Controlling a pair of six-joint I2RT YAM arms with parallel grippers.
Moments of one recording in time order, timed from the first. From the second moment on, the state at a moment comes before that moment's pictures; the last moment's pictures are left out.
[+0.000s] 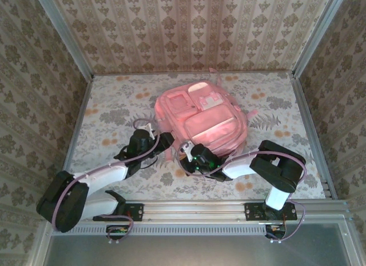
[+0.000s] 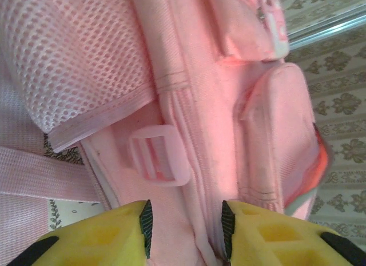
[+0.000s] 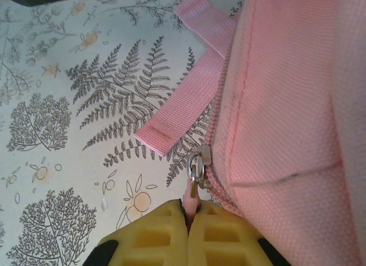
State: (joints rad) left arm -0.62 1.18 0.39 0.36 0.21 -0.99; right arm 0.95 1.73 0.61 0.50 -0.03 0.32
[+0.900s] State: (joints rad) left arm -0.59 1.57 0.40 0.58 0.32 -1.02; right arm 0.90 1.73 0.58 0.57 -0.12 0.42
